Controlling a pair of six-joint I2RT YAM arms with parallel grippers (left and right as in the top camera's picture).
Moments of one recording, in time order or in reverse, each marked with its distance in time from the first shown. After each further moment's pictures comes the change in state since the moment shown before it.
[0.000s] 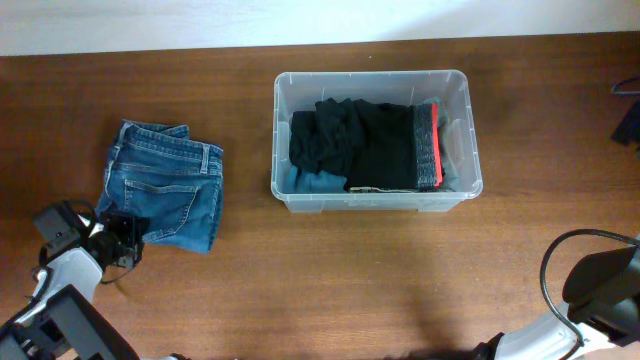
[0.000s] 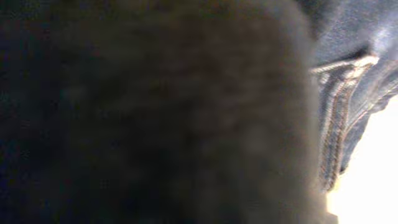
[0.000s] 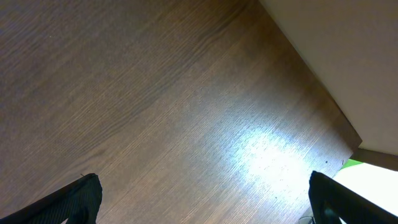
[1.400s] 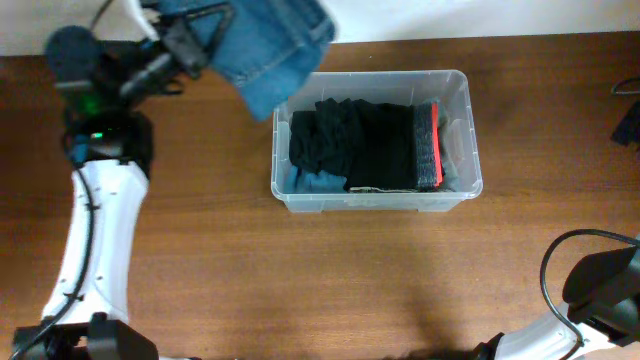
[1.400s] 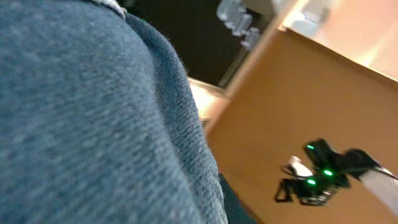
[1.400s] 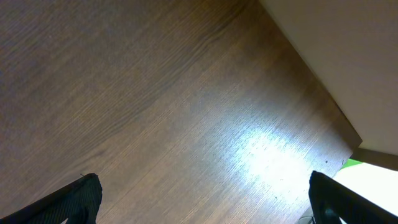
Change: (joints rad) left arm -0.604 0.003 0.739 0.600 0.434 0.102; right arm 0.000 0.000 0.000 0.000 0.000 0.000
